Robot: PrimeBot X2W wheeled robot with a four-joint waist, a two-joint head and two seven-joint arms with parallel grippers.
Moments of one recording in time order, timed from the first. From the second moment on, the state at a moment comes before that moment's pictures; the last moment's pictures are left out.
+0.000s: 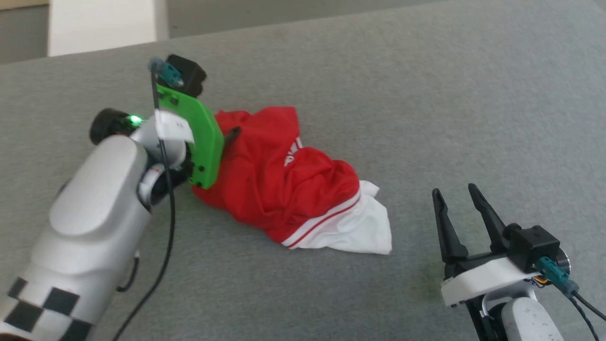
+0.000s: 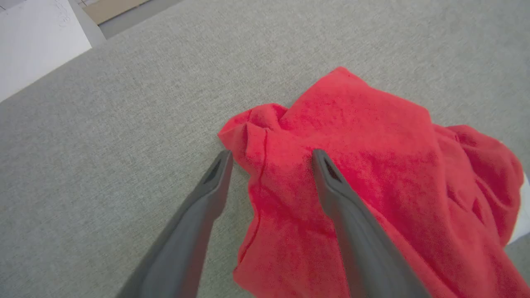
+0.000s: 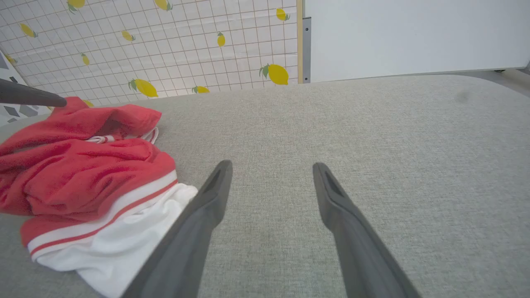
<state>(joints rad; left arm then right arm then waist) -0.80 0.41 -0.57 0.38 -0.65 -0.12 0.61 -0.10 -0.05 0.06 0.20 0.15 0.13 -0.26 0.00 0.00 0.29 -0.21</state>
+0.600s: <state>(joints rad) -0.84 0.46 -0.61 0.47 -0.76 -0.12 0.31 -0.11 -0.05 0.05 0.21 0.13 0.13 -0.26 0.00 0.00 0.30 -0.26</state>
